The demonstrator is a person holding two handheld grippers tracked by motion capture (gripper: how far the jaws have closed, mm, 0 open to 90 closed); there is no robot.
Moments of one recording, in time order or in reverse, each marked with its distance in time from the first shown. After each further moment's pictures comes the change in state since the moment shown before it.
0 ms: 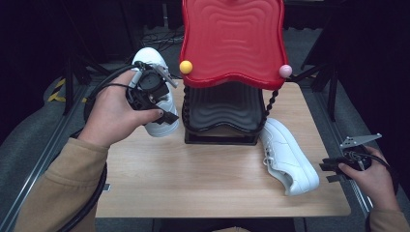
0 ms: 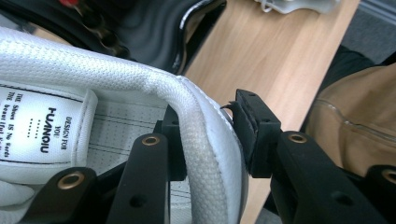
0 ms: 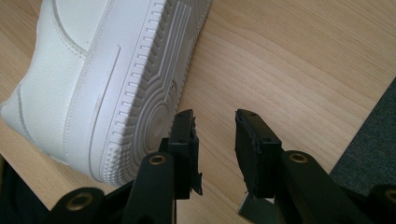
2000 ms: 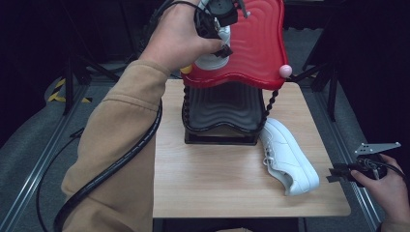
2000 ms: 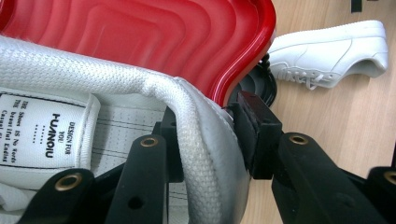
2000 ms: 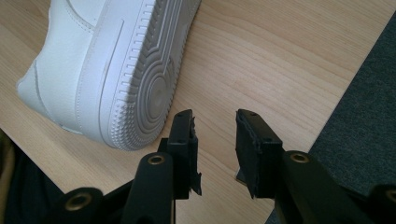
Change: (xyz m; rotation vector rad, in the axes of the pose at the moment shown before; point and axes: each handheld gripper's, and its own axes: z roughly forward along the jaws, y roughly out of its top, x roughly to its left) left arm 0.008 0.163 -0.027 -0.101 0.175 0.319; right arm 0.001 -0.027 -0.022 -0.048 -0.021 0.038
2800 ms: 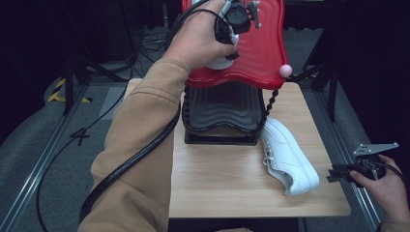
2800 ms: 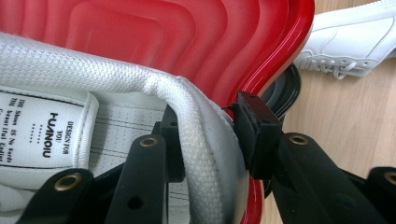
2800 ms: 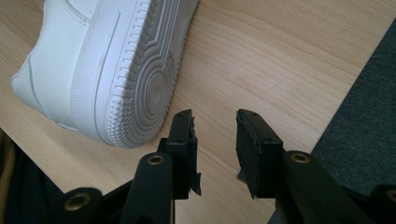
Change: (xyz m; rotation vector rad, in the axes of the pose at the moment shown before) left arm 0.009 0.012 0.045 0.075 0.024 0.038; right arm -0.001 -0.002 0.004 0.015 0.012 0.008
